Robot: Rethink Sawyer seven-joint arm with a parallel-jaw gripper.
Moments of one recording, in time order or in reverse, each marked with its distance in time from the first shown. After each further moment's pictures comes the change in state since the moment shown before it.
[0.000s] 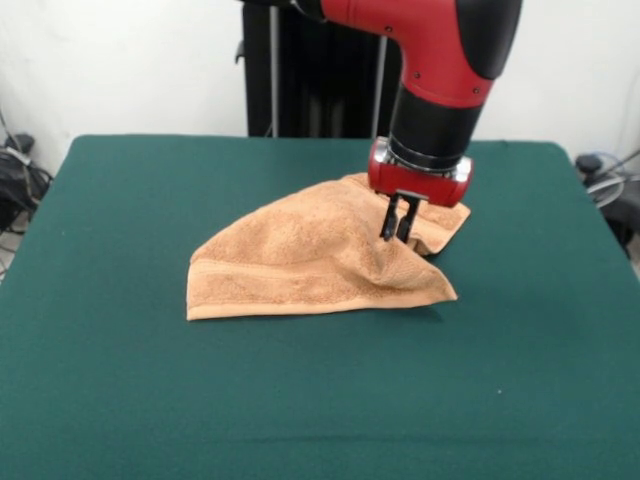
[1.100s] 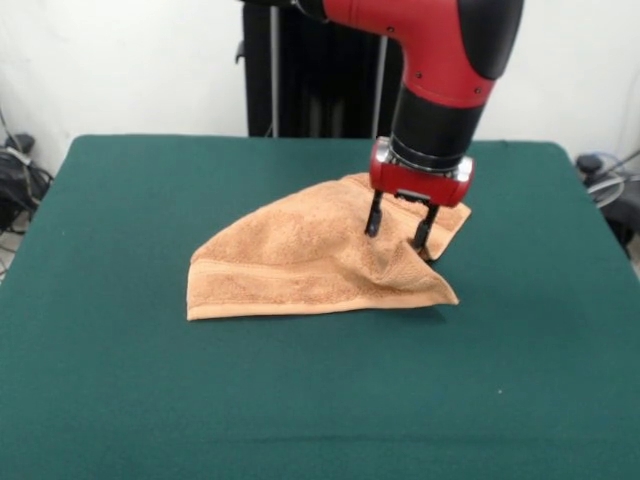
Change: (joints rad) arm 0.004 0.000 0.000 0.001 0.000 0.000 0.000
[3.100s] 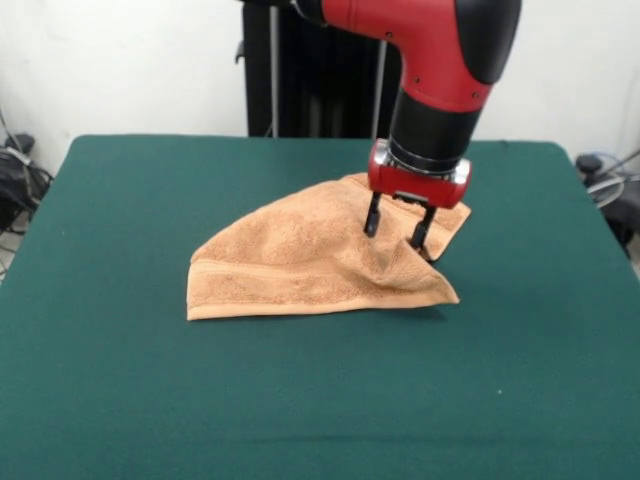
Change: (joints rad) arm 0.001 0.013 -0.003 0.000 0.000 0.001 0.000
